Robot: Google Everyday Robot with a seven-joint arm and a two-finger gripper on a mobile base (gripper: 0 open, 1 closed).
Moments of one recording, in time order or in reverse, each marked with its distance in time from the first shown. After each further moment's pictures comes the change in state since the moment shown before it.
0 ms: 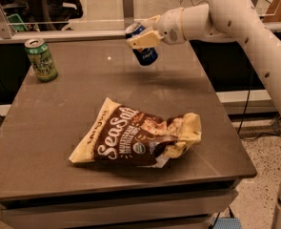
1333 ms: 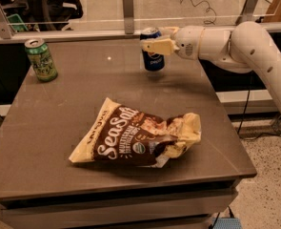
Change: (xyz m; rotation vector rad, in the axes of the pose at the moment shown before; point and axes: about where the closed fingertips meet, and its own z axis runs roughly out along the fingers) arm 0.022 -0.002 -0.042 0.075 -0.237 0.169
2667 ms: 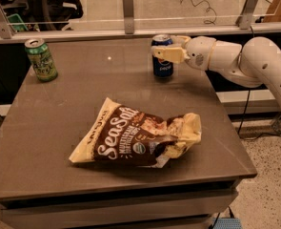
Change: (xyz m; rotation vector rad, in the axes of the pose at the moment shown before) arm 0.019 -0.005 -0.034 0.051 -0.042 0.056
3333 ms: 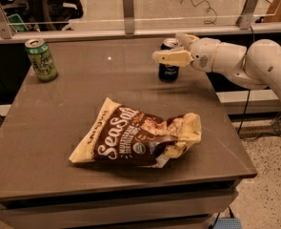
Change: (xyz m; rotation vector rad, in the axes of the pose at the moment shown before) arm 0.002 -0.001 -0.011 0.019 -0.002 -0.002
